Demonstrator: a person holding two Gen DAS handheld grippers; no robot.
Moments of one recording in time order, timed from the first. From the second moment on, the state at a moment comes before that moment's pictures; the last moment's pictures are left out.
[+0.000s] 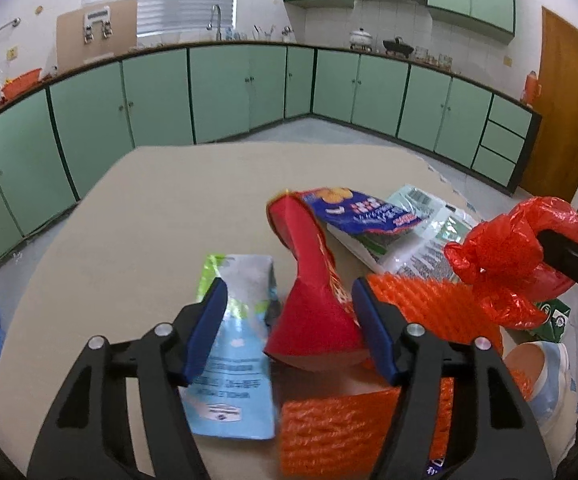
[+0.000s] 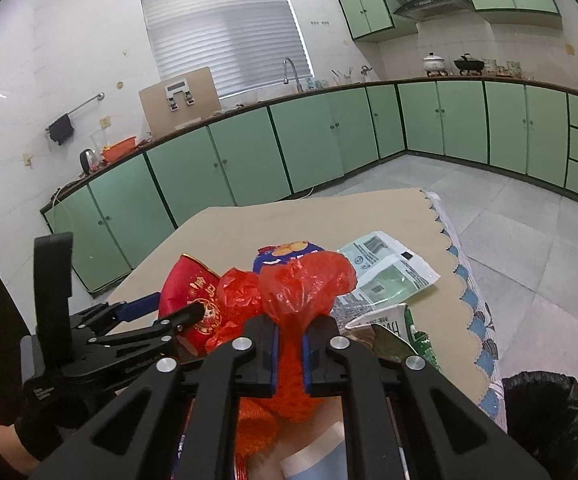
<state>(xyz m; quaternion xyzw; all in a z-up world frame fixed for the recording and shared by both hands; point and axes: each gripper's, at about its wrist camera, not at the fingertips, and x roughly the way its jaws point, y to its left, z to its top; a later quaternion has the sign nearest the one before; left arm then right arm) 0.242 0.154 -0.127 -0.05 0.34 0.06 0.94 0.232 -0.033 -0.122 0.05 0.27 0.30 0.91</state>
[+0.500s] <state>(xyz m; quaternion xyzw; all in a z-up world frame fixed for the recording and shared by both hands) 0.228 0.150 -0.102 -0.03 0.31 0.07 0.95 0.225 -0.047 -0.109 0.06 0.25 0.29 0.92</state>
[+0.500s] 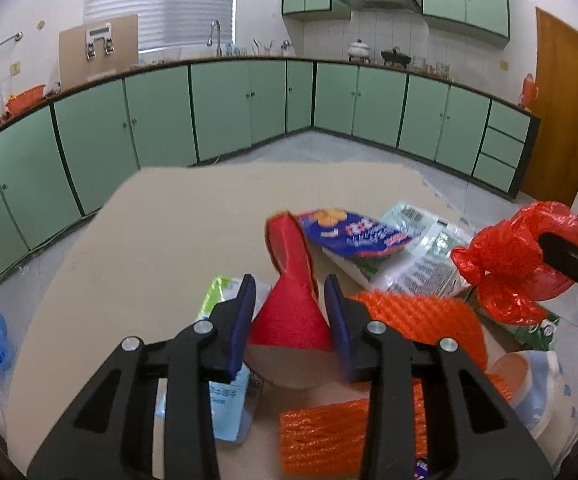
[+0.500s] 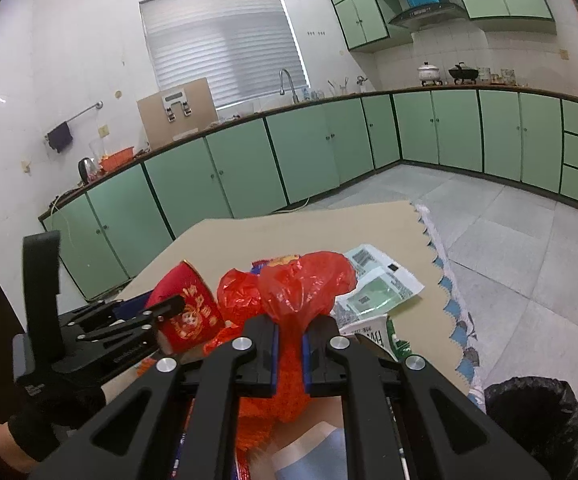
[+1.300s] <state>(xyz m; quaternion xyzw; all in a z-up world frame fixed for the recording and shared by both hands) 0.217 0.156 -0.130 -0.05 0.37 0.04 0.93 0.219 -0.058 -0.103 0.06 0.25 0.28 0.93</state>
